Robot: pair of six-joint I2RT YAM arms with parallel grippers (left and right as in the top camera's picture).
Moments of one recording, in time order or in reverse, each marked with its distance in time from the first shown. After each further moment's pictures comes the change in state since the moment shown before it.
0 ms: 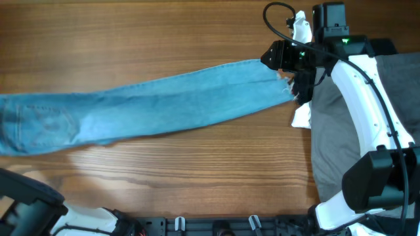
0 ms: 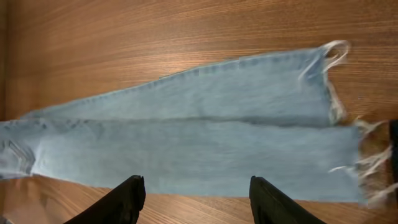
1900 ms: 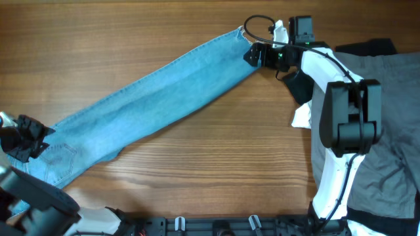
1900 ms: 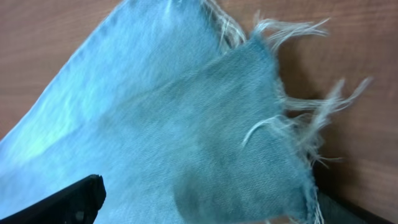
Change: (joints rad) left arm -0.111 -0.113 -0.242 -0.343 -0.123 -0.178; right arm -0.013 0.467 0.019 0.441 -0.066 -0.029
